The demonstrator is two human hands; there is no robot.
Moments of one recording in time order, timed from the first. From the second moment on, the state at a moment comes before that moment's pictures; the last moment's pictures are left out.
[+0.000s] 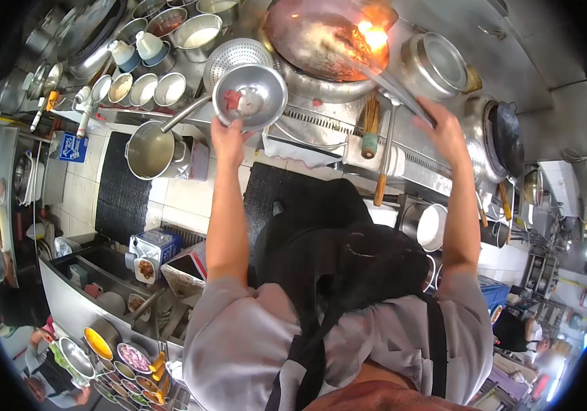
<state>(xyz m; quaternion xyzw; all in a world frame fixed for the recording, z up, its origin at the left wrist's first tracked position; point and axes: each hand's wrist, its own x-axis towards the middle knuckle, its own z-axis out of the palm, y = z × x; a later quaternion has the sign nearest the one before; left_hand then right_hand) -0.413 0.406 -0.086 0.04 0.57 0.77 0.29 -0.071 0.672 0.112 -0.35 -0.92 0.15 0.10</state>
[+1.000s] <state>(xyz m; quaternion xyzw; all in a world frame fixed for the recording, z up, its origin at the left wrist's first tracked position) -0.411 0.386 -0.058 0.03 0.60 0.76 0.26 -0.125 0.750 0.067 -0.43 -0.90 0.05 0.04</state>
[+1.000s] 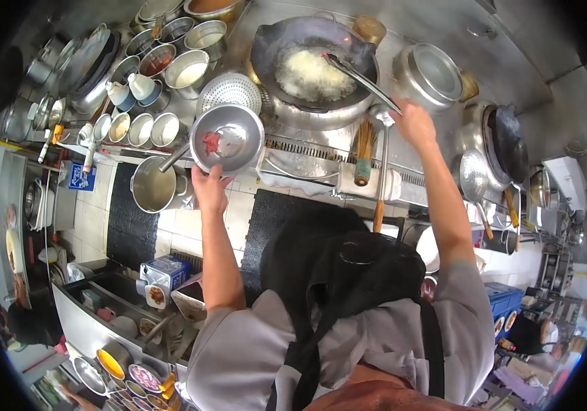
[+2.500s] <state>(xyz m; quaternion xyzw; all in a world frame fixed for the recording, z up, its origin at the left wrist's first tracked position) -0.426 0.446 -0.061 0.06 0.69 0.71 0.11 -0.115 0.750 0.054 -0.32 -0.94 0.04 0.10</state>
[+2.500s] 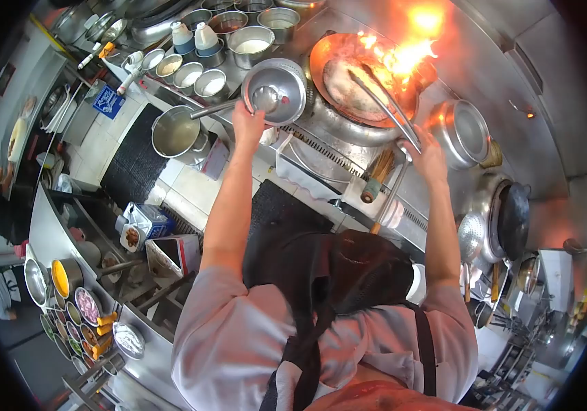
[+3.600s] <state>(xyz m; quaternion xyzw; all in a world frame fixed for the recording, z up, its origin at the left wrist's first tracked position) -0.250 0.199 -0.087 -0.22 0.51 0.83 0.06 -0.016 0.747 -0.084 -0.35 -0.91 0.16 0.17</state>
